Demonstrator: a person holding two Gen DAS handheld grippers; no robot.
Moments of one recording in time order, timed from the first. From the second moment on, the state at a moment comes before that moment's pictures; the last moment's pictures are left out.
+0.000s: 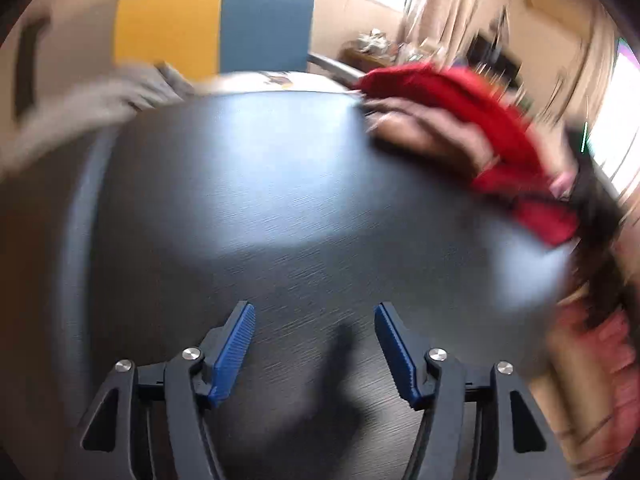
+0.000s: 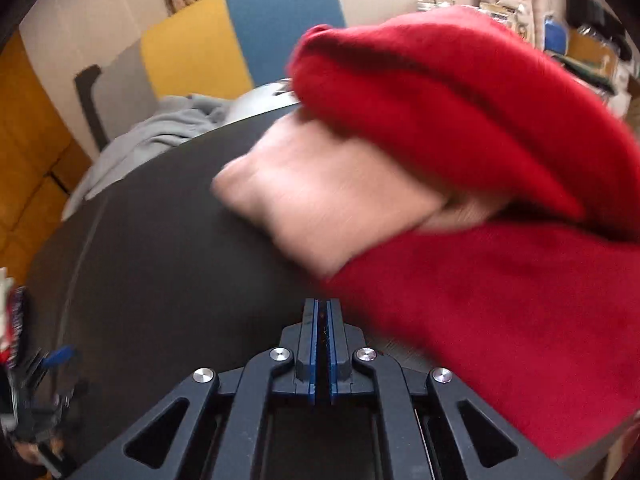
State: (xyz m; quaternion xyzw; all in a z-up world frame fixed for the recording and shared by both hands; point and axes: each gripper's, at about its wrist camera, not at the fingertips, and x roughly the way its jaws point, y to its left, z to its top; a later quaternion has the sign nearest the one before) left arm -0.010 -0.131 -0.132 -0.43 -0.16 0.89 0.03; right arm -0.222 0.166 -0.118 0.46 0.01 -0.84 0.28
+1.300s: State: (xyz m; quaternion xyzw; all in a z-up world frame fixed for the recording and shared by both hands) left arm -0.323 -0.001 -0.073 -0.45 -0.29 0.82 0.20; right arm -0.267 0.292 -0.024 0.23 -0.08 -0.96 0.15
